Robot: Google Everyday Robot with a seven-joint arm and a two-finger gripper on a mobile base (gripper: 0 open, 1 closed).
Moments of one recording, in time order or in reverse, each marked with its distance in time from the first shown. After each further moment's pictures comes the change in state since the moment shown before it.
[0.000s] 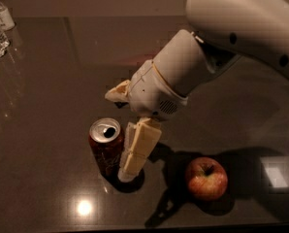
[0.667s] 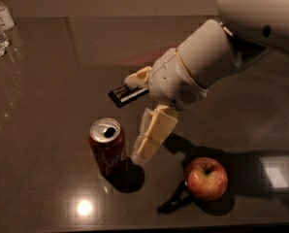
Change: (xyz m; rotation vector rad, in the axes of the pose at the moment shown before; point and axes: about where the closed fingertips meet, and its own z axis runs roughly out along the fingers) arm 0.019 -0.019 -0.035 0.126 -0.004 0.057
